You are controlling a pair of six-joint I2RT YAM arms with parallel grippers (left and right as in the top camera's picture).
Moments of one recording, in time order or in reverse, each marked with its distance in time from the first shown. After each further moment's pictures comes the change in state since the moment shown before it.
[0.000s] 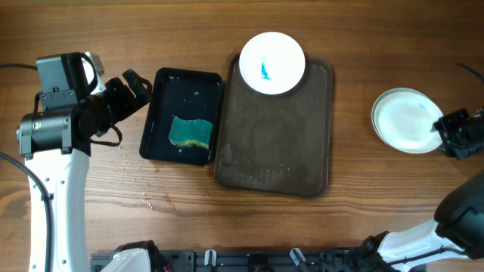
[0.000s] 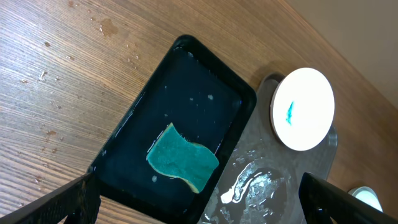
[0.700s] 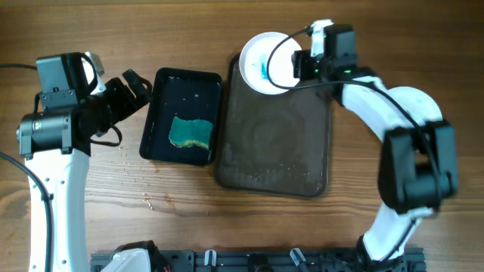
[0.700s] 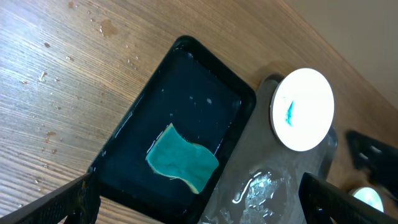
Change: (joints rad) left arm 0.000 0.000 0.000 -0.001 0.000 0.000; right arm 0.866 0.196 0.003 0.865 0.066 -0.435
